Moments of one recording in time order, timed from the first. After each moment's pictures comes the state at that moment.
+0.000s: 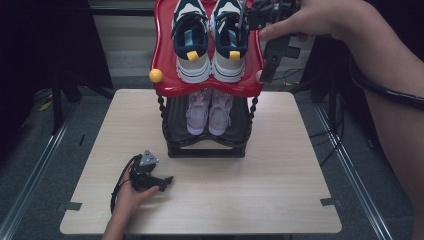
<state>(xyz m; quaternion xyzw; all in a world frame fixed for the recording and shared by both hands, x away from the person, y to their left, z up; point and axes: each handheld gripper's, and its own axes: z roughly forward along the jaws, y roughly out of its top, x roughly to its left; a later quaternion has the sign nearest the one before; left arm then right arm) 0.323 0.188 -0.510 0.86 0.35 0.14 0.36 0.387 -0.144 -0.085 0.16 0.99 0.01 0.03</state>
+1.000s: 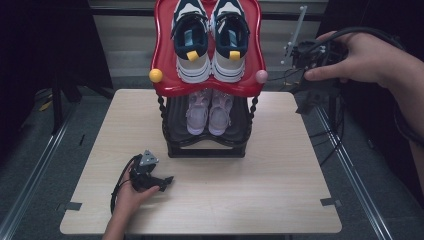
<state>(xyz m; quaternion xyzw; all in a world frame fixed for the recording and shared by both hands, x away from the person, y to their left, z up) 0.323 0.189 -0.510 0.86 0.35 0.13 0.36 0.343 -0.223 -0.136 0.20 0.98 0.02 0.03</state>
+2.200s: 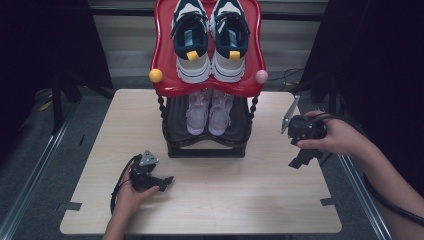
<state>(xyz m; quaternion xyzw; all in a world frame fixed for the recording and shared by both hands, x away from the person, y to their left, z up) 0.323 0.188 -0.510 0.85 0.35 0.14 0.36 0.321 -0.263 -0.314 0.21 0.98 0.06 -0.01</state>
